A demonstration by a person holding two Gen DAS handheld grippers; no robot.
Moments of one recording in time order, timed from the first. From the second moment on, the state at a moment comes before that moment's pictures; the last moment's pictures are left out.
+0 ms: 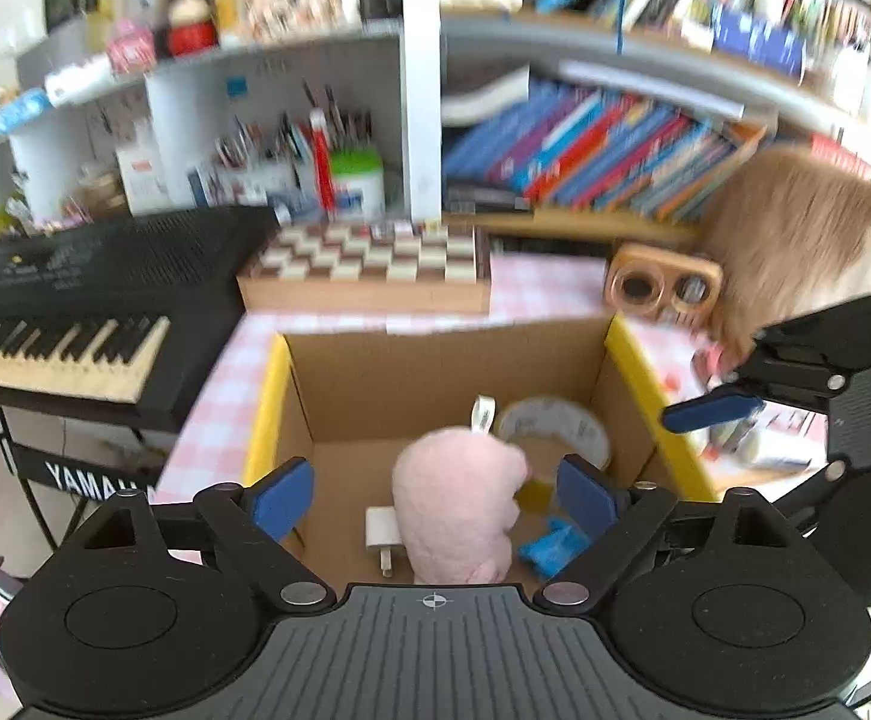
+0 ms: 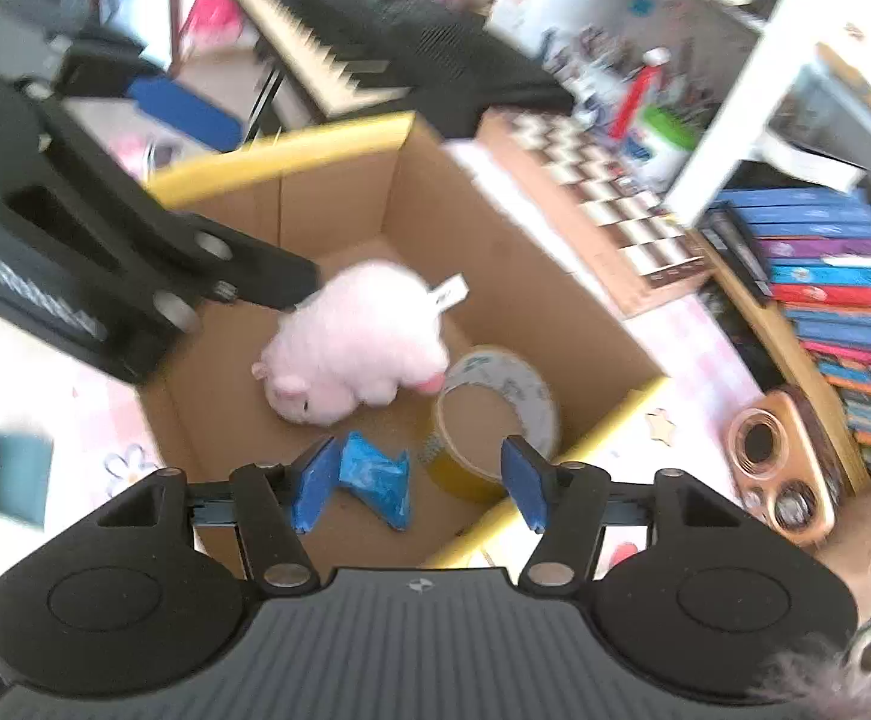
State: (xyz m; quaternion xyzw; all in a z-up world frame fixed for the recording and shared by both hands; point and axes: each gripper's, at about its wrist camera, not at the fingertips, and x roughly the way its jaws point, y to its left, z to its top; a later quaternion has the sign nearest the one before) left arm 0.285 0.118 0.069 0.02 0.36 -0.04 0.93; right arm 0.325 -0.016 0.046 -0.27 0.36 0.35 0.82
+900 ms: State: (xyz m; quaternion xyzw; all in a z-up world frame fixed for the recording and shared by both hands) left arm 0.085 0.124 0.087 -0.06 0.23 0.07 0.97; right arm 0.121 -0.099 0.063 -0.07 0.24 0.13 0.96
